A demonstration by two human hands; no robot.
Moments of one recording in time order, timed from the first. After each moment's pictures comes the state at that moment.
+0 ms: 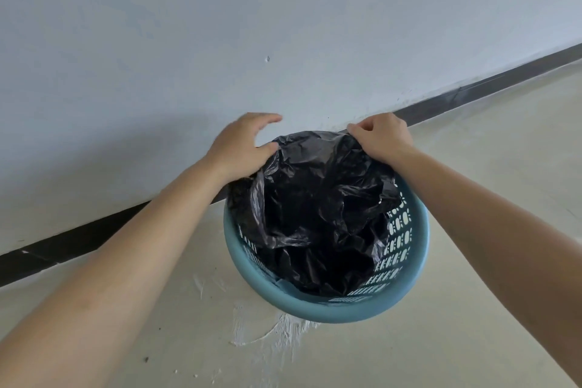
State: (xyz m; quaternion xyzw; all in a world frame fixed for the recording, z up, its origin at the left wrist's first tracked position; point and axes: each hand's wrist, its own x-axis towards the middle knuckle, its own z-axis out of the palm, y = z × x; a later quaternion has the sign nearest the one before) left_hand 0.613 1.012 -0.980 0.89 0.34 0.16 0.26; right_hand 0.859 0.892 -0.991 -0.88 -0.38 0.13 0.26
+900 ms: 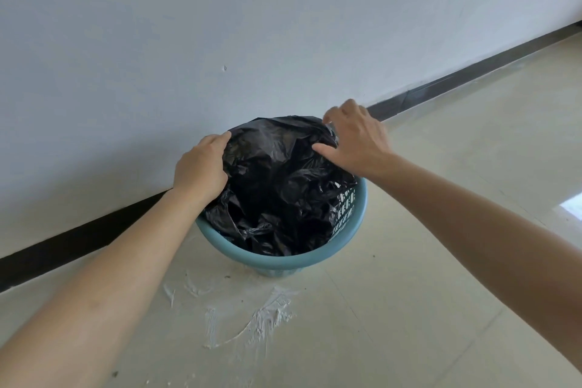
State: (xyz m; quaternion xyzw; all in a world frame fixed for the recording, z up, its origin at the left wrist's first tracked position) left_hand 0.613 0.990 -1.012 0.89 0.41 0.16 0.10; right_hand 0.858 0.838 -0.970 -0.80 -0.57 -0.12 0.13
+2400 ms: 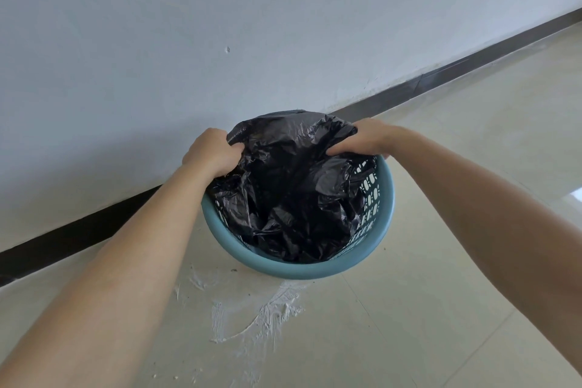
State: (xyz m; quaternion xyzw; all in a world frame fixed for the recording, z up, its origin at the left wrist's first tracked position) left_hand 0.638 1.010 -1.009 0.81 0.52 0.06 0.26; right_hand 0.889 0.860 -0.984 -0.87 -0.39 0.30 0.07
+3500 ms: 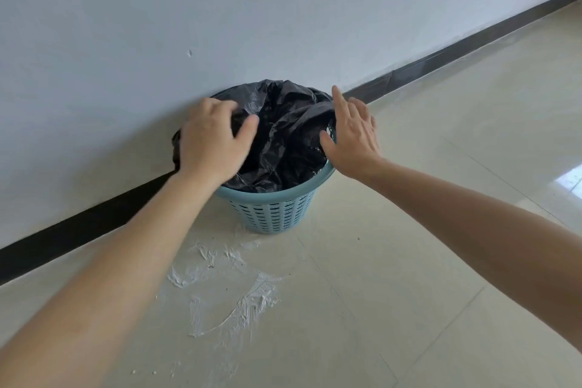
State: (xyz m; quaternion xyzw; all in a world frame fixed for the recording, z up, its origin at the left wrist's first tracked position) left_hand 0.667 0.927 -0.966 0.87 0.39 0.28 0.09; right_hand 0.872 0.797 -1.004 -0.84 -0.48 -0.03 0.26
